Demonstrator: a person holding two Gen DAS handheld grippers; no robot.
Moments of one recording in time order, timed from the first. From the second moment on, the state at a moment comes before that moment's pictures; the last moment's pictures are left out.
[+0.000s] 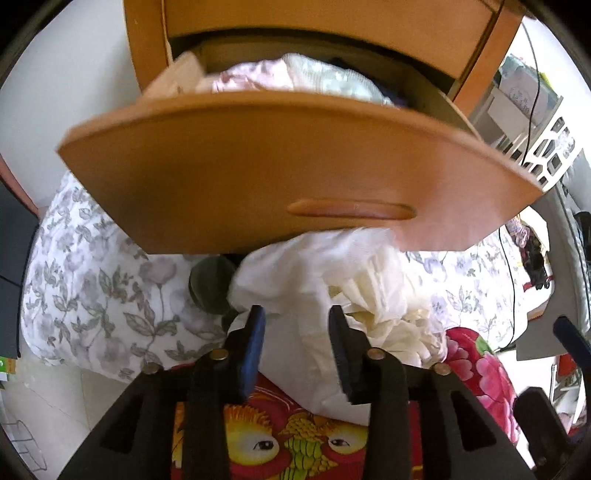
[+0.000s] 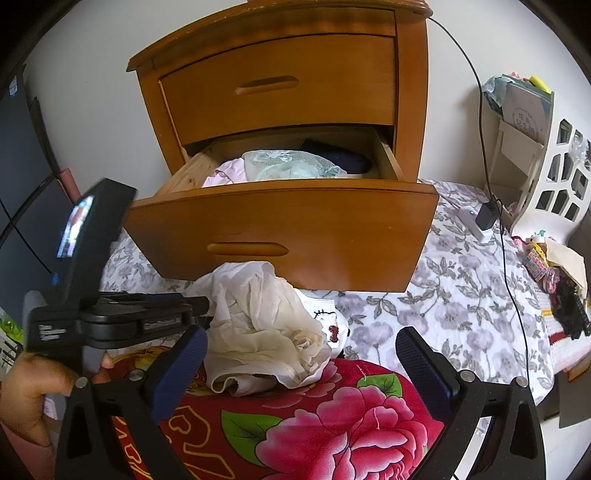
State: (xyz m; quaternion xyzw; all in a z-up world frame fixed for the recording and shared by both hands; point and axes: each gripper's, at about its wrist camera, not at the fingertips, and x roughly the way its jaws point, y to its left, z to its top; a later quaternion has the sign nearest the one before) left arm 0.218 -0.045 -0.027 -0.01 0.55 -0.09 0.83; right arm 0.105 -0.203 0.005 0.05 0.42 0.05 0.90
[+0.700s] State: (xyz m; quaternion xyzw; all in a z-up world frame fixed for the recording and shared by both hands) left arm 0.169 -0.020 0.058 -0.02 0.35 -0.04 0.93; right arm 0.103 -0.201 0.010 0.05 0.42 0.04 0.91
